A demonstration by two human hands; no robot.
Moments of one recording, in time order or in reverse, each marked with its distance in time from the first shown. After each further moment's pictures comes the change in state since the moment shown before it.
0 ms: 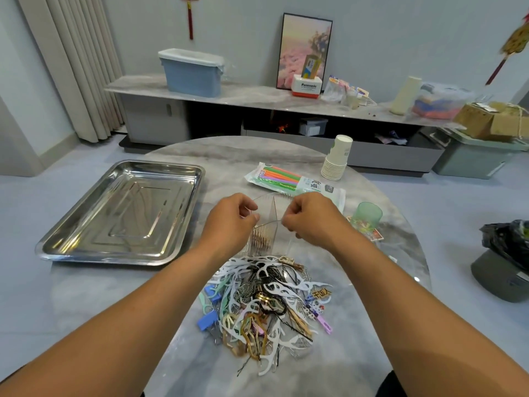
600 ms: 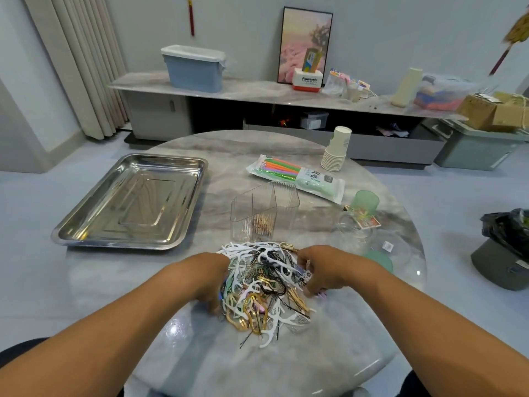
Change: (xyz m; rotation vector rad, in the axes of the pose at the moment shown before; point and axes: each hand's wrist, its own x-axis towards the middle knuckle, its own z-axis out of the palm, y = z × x) left_hand -0.082 -0.007 -0.036 0.922 -0.805 -0.167; right_hand -0.046 0.076 0.035 -0.373 -0.515 -0.003
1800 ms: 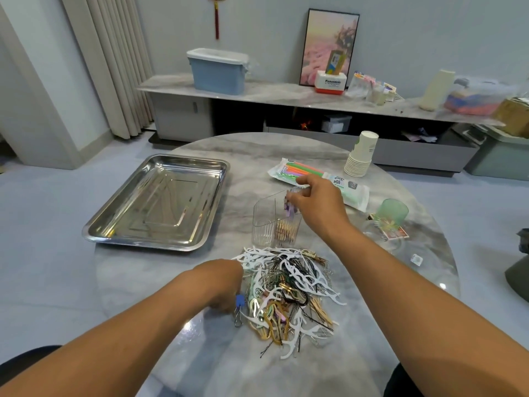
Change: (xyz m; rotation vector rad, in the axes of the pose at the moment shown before) left_hand 0.007 -0.014 0.013 -0.004 0.035 -0.015; right_hand 0.059 -0.071 -0.058 0.632 0.795 -0.150
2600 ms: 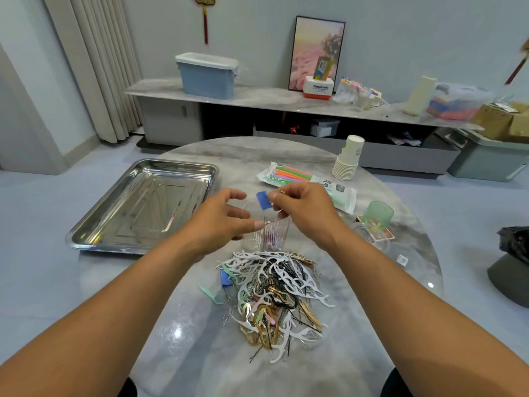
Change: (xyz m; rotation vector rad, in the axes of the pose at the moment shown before) left_hand 0.018 -0.008 -0.061 -1.208 0.455 0.233; right_hand -0.025 -0.024 -0.023 0.297 -0.212 -0.024
